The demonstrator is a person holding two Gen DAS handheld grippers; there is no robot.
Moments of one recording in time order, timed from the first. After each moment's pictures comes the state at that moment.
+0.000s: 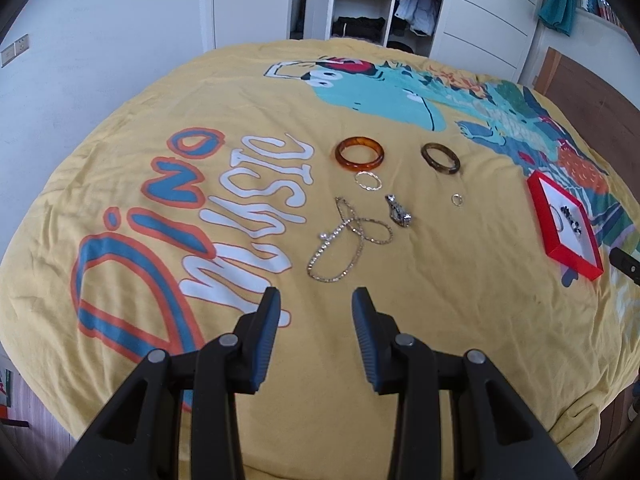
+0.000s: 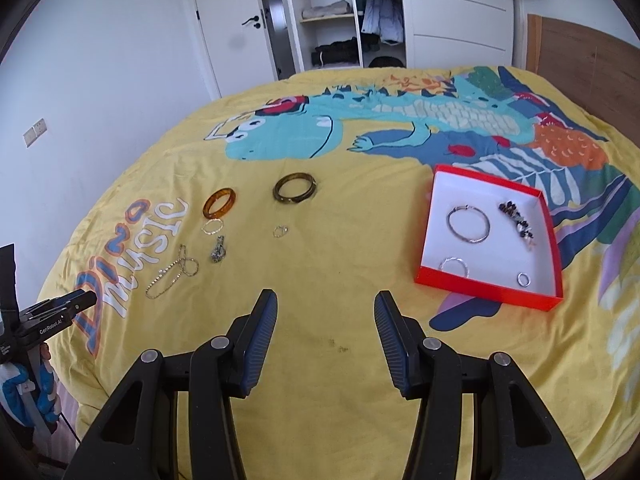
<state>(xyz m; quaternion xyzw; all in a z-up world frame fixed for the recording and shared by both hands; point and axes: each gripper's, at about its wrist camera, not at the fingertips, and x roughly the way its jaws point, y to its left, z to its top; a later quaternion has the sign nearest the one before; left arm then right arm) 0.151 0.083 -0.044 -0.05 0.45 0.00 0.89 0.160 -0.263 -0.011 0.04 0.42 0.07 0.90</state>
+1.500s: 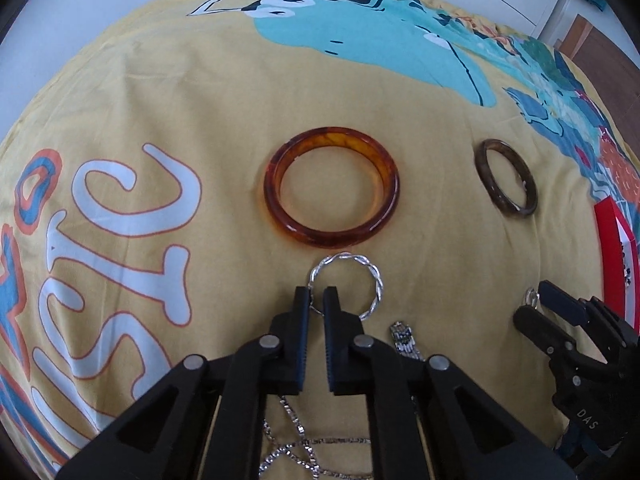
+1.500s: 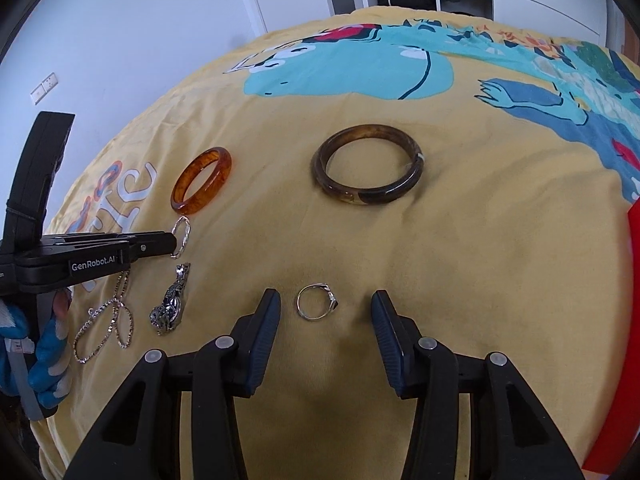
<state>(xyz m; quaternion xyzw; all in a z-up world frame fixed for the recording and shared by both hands) 0.384 0.038 -0.147 -0.04 0.55 -0.03 0.84 0.363 -0.171 -0.153 0.01 0.48 0.18 0.86</state>
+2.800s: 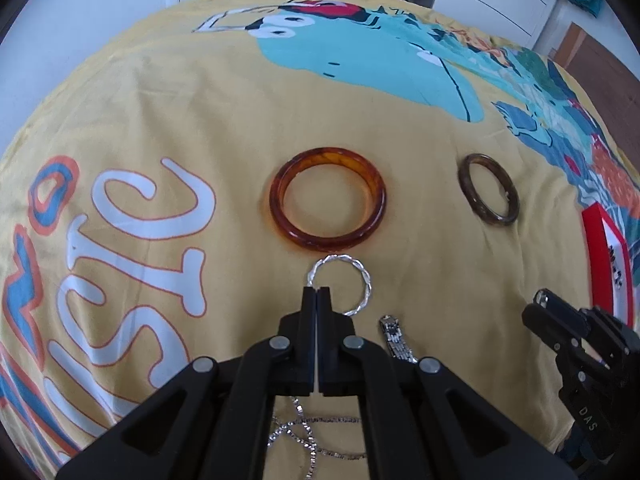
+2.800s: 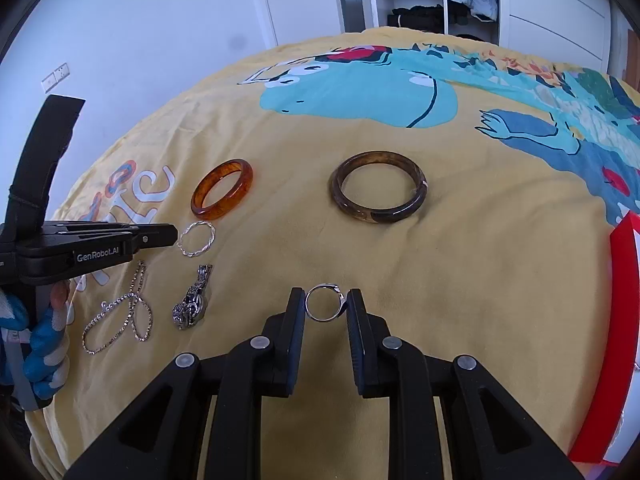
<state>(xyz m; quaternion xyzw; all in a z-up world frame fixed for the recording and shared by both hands) 0.374 0.043 -0.128 -0.06 0.53 -0.03 0.85 0.345 -0.170 -0.129 -0.01 0.45 0.18 0.88</state>
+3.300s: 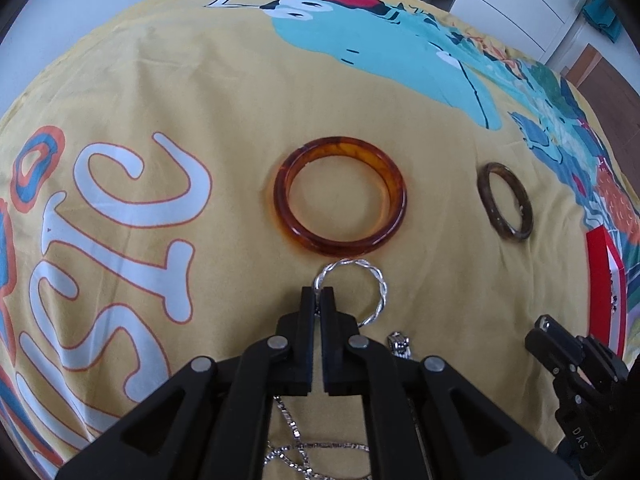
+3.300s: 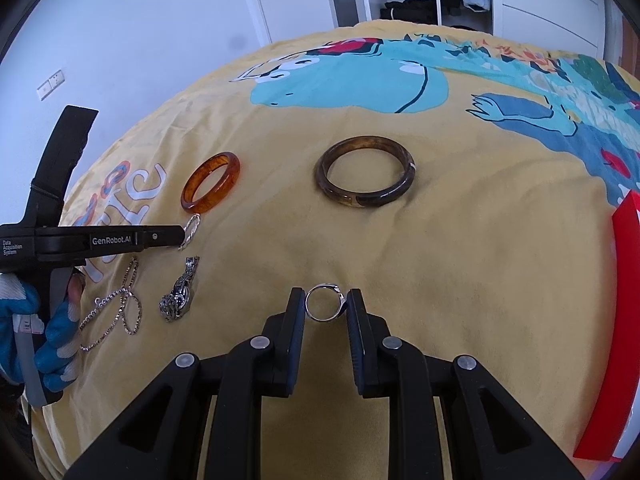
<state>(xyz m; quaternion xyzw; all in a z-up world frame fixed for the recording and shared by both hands) 0.385 0.049 -0.144 -0.10 0.54 -0.02 0.84 0.346 -0.182 -0.141 0.01 0.46 0.18 0.87</state>
